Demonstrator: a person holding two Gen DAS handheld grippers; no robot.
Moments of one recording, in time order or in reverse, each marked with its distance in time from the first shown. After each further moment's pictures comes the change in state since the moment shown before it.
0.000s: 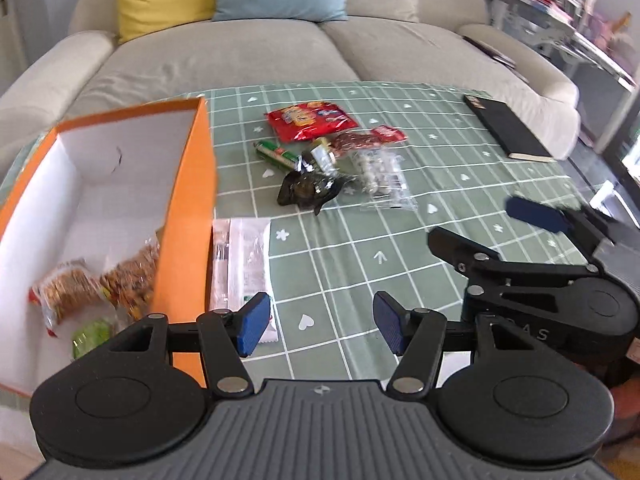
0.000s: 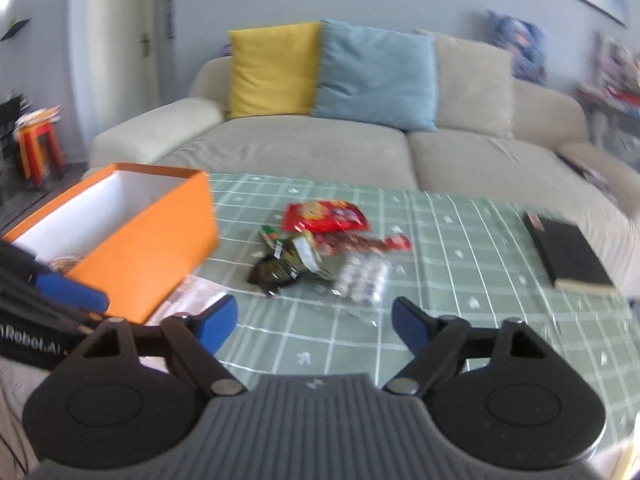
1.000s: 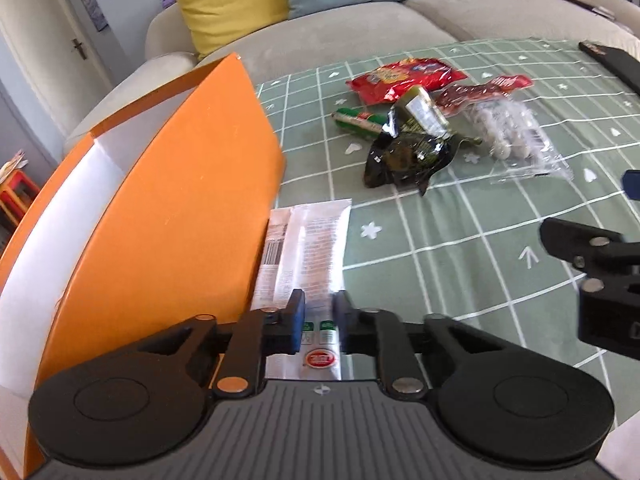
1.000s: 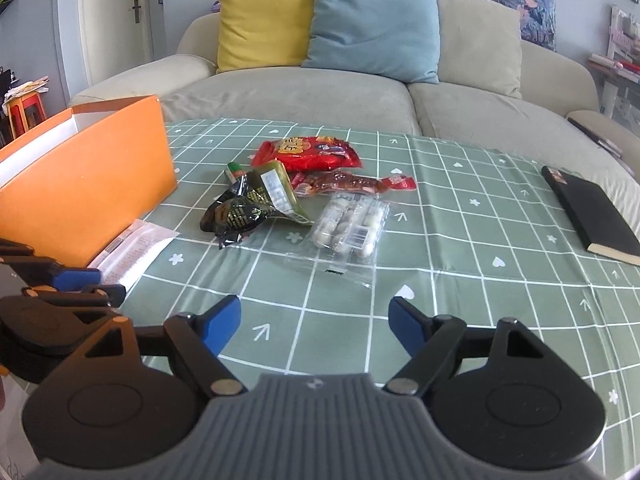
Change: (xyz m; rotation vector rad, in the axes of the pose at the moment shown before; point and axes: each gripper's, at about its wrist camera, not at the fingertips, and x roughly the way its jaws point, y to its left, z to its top) left arm 0.110 -0.012 -0.011 0.074 -0.035 0.415; right arm 0.089 -0.021 -0.029 -0.031 0.101 0.003
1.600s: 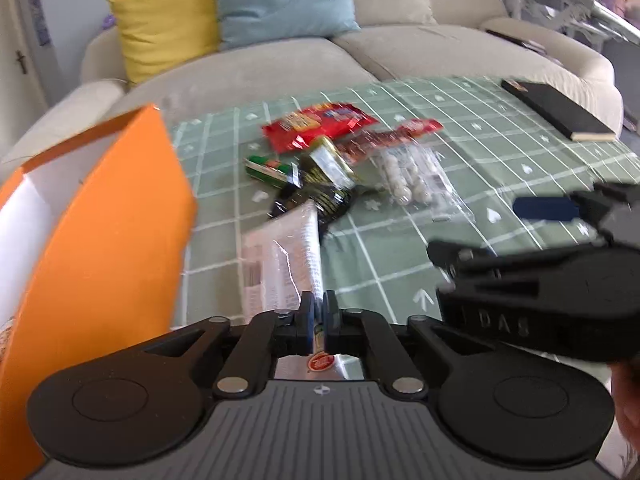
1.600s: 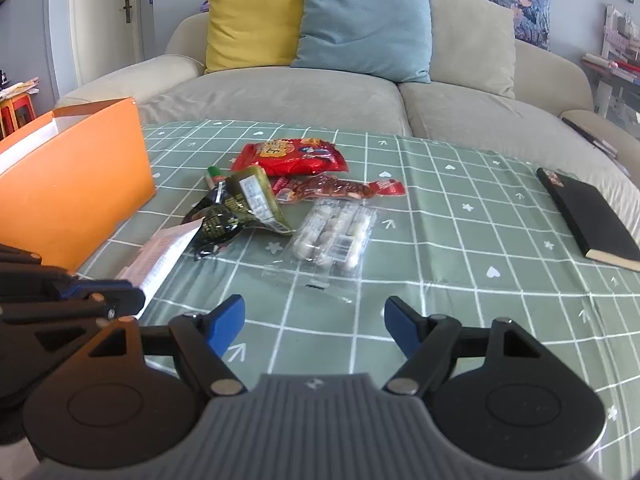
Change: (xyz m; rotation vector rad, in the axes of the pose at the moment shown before) left arm -0.015 -0.014 0.013 0.018 -0.083 -0.258; right arm 0.014 -0.008 0.008 -0.002 -0.005 -0.034
